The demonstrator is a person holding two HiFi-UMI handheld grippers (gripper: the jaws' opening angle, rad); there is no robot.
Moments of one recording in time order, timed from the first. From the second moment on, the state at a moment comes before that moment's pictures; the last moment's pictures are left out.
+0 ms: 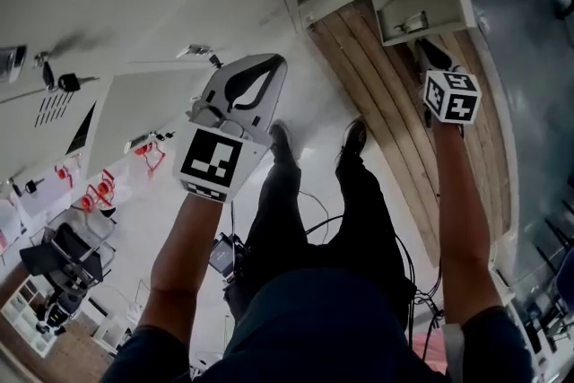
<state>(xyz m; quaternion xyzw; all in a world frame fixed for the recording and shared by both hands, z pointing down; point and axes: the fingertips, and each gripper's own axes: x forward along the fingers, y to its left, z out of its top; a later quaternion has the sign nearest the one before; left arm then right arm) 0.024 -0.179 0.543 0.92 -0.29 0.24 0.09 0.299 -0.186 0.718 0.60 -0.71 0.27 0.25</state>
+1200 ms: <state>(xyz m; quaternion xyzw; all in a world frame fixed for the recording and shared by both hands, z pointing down) -0.063 -0.164 0.352 0.93 -0.32 0.18 0.03 0.199 -0.163 0.414 0.57 -0.78 0.20 0.12</state>
